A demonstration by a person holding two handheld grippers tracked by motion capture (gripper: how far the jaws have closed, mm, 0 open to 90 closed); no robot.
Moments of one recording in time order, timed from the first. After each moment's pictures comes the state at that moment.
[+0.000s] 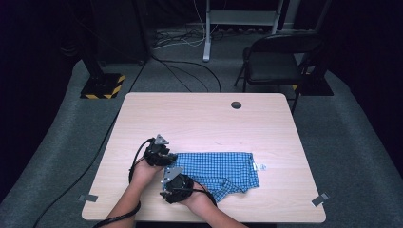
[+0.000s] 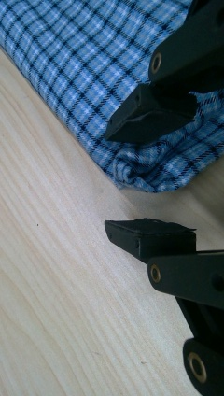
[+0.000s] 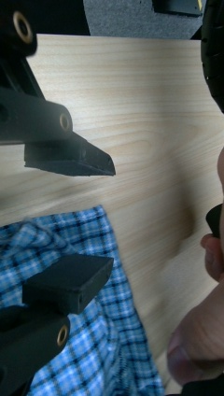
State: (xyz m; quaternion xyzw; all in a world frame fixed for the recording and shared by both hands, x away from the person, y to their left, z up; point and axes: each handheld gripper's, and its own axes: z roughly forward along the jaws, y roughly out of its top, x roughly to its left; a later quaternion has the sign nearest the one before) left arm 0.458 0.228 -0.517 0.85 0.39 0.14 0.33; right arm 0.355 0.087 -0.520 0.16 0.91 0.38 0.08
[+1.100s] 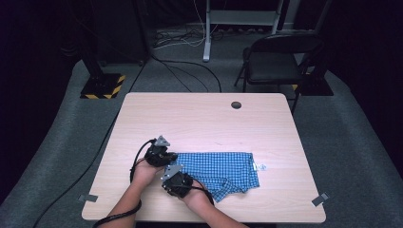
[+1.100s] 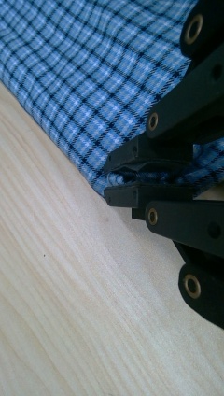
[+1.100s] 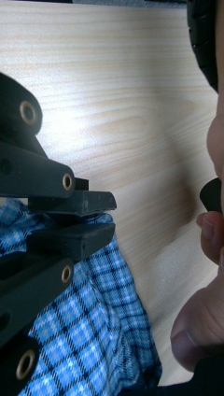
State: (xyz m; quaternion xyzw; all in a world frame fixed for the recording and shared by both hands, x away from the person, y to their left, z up) left arm 0.456 0.228 -0.520 0.85 0.37 0.11 0.37; right arm 0.363 0.089 -0.525 0.19 0.91 0.37 0.08
